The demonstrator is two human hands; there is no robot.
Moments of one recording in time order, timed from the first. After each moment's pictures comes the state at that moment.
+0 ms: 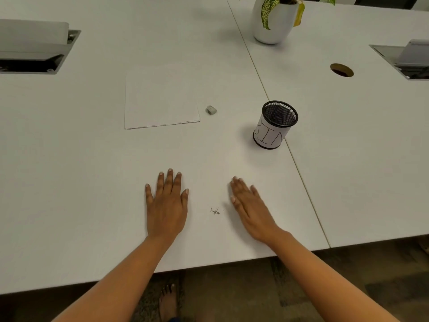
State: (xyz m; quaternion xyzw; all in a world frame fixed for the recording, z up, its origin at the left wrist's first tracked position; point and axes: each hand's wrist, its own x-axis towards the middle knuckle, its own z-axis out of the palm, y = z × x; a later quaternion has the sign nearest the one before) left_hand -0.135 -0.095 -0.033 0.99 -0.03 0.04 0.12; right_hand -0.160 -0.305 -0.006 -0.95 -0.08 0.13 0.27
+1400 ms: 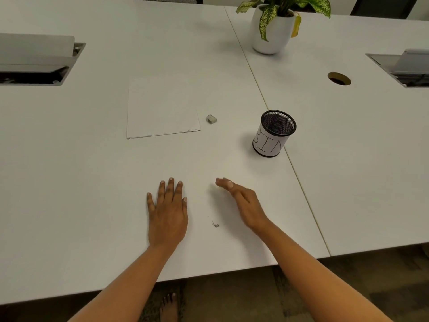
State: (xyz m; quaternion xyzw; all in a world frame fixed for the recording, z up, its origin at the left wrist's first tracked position) left_hand -0.136 -0.098 -0.026 0.99 -0.03 0.04 0.10; right_hand -0.136 -0.284 0.016 -0.80 0.00 0.10 0.60
